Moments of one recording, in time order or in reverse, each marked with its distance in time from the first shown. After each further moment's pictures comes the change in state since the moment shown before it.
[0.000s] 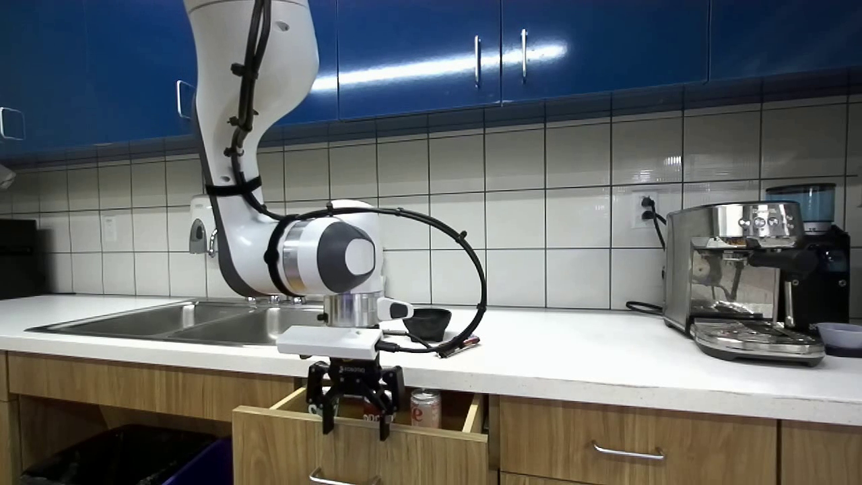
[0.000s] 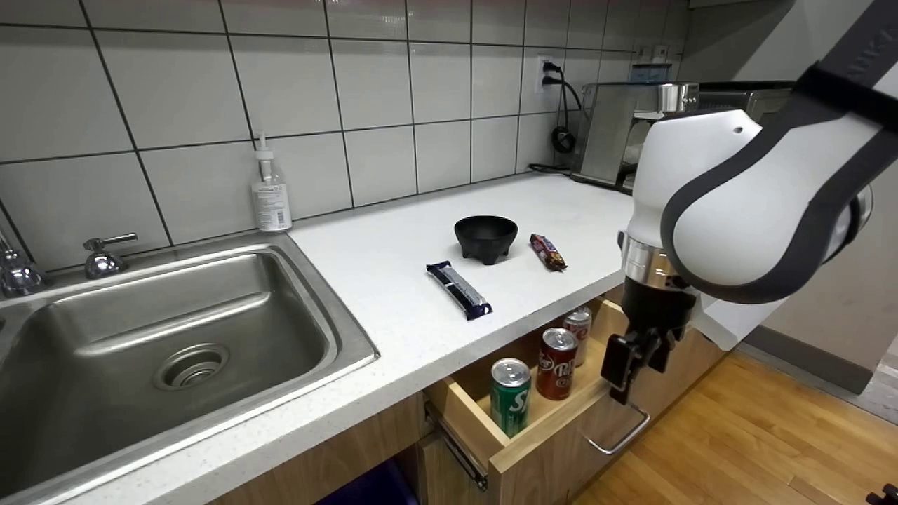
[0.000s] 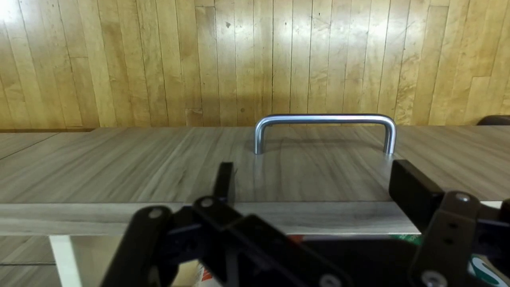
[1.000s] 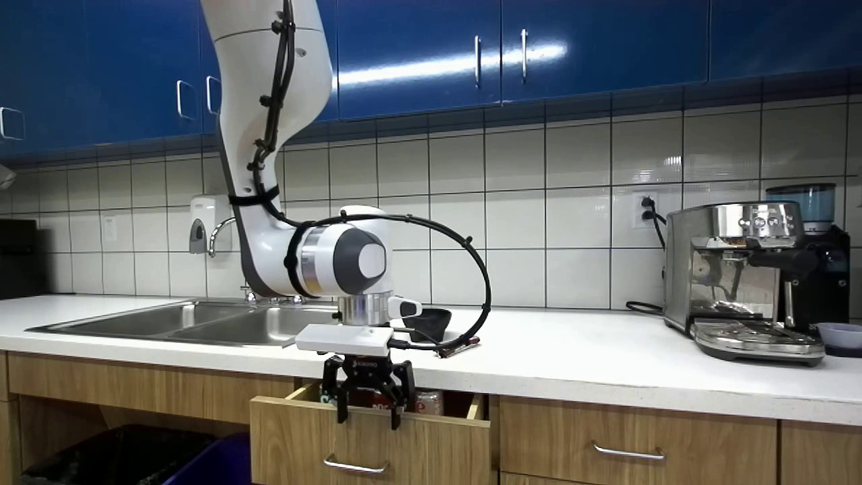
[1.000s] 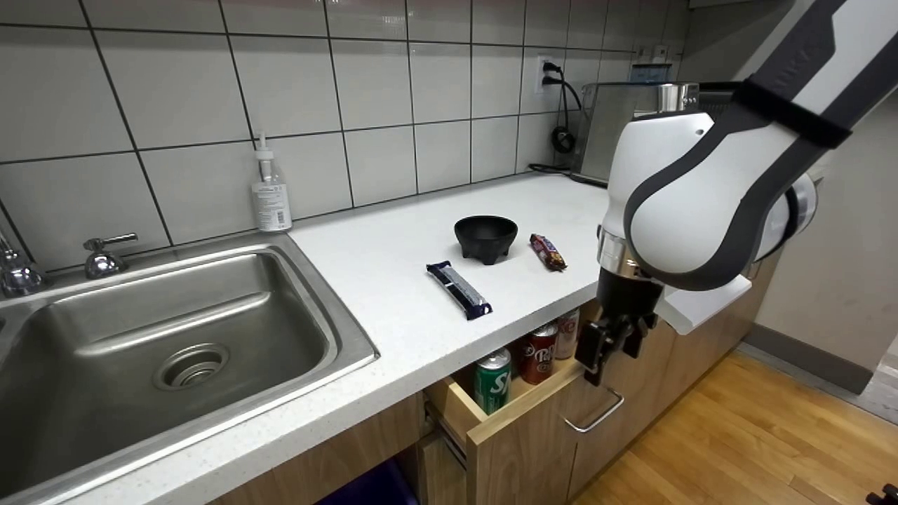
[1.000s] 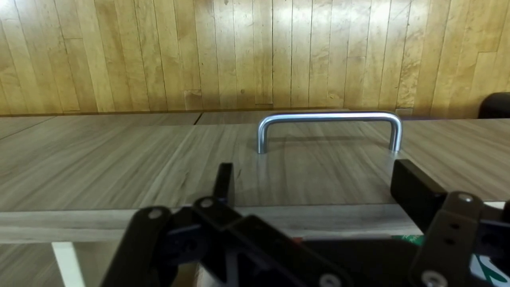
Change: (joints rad) arm -0.003 0.081 0.001 0.111 0.019 -0.001 -0.003
